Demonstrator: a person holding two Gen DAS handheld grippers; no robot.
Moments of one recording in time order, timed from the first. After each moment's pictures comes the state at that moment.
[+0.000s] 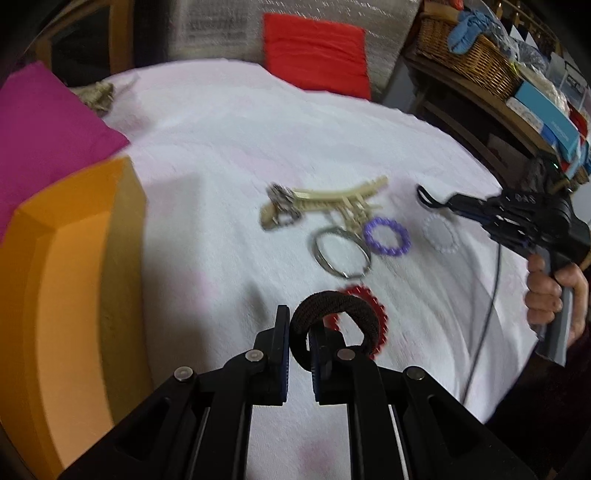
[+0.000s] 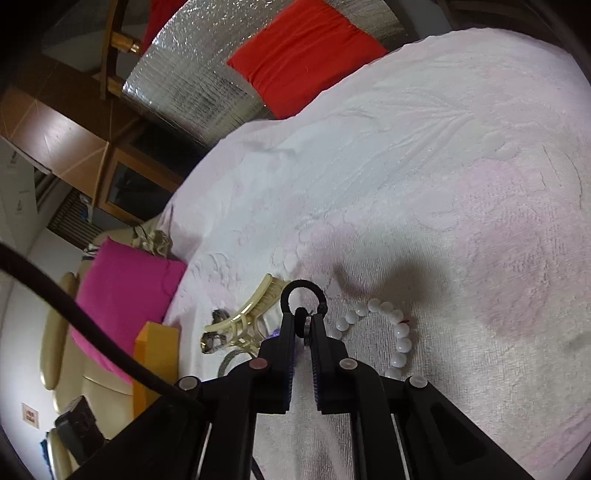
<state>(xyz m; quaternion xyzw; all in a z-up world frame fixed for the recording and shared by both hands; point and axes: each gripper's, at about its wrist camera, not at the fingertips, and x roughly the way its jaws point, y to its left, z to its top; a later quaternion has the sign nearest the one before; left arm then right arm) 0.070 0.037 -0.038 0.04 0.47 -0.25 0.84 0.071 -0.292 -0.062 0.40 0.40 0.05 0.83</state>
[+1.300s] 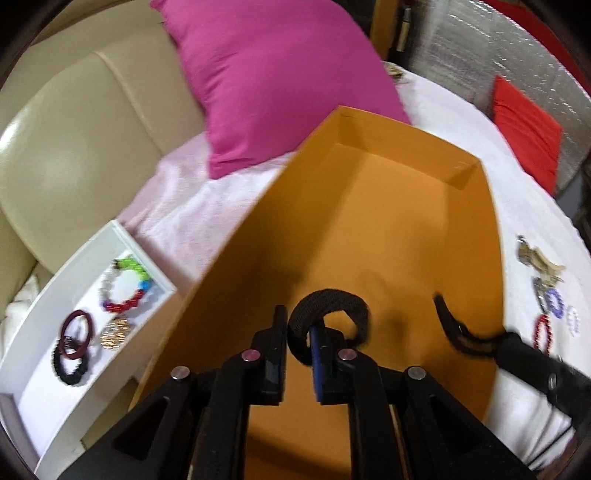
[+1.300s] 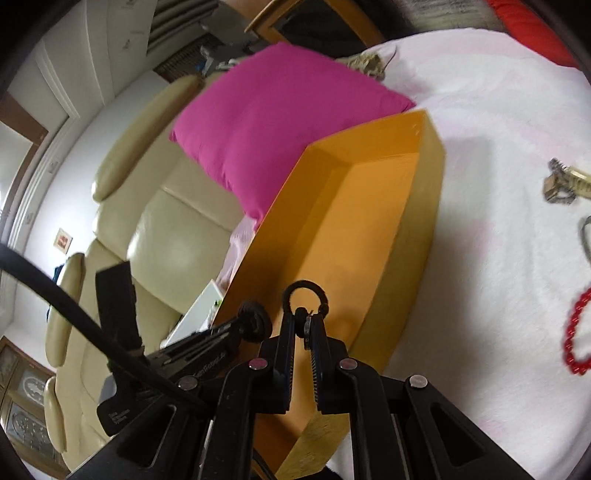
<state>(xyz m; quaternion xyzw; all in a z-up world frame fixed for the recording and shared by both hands) 0.014 0.259 -0.052 -0.09 0.49 0.11 0.86 0.053 0.065 -0.027 0.21 0.47 0.35 0.79</state>
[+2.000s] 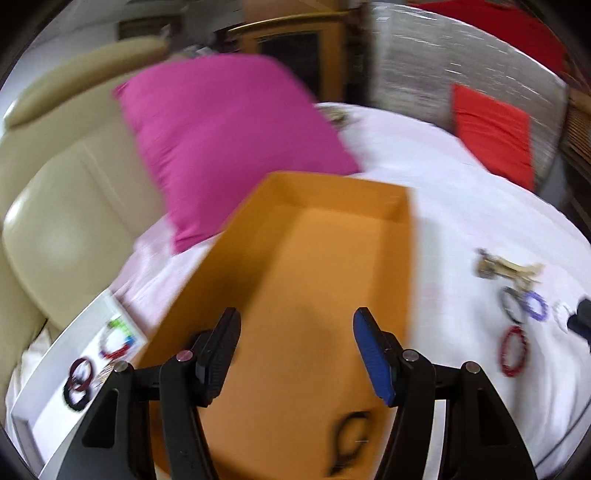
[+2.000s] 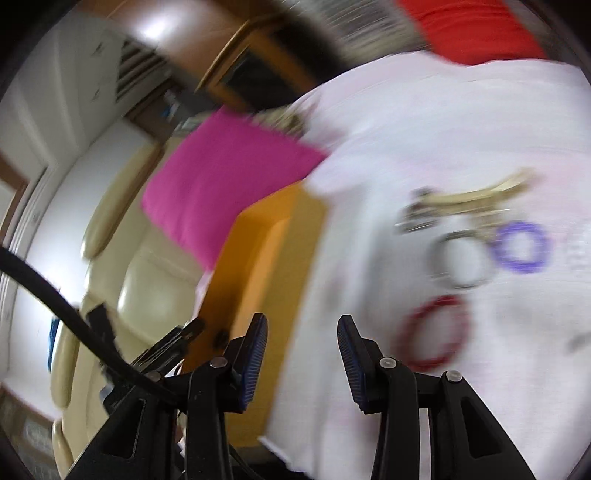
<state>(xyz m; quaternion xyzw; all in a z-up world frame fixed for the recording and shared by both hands) 0.018 0.164 -0.007 -0.01 0.40 0.07 0.91 0.042 -0.130 -0.021 0.31 0.42 0.23 0.82</state>
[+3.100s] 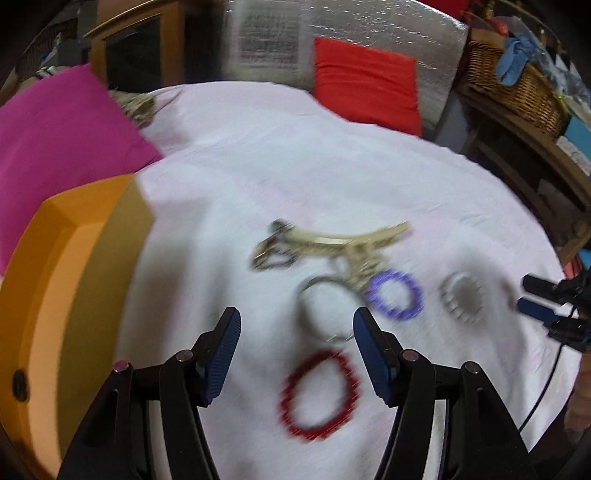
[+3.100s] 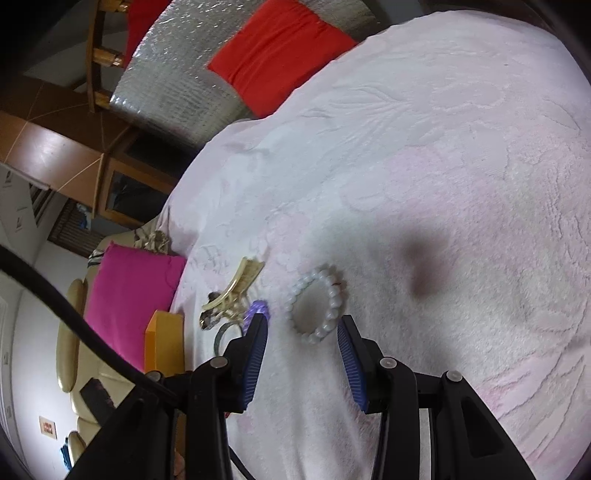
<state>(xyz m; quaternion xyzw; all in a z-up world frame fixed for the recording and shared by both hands) 0.080 -0.025 -0.039 0.00 0.44 -0.14 0.89 0.029 -0.341 -0.067 0.42 0.43 0.04 0.80</state>
